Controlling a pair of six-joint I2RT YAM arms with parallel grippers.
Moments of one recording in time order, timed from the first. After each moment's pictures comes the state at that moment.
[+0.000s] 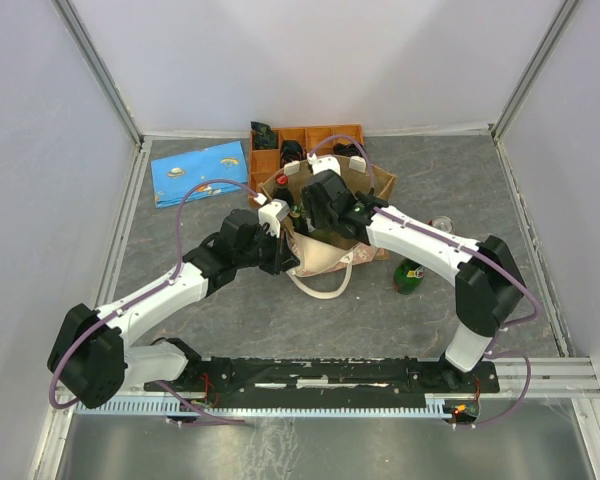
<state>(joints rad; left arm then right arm) -0.63 1.21 0.73 -0.12 0.31 -0.33 0.79 1.72 1.38 -0.42 0.39 0.36</state>
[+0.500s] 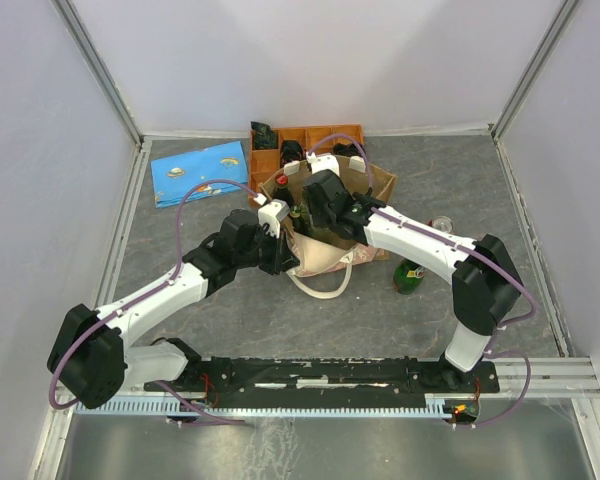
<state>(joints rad) -0.63 1.21 0.73 -0.12 0.31 -0.33 0.79 1.74 1.38 -0.37 0.42 0.36</state>
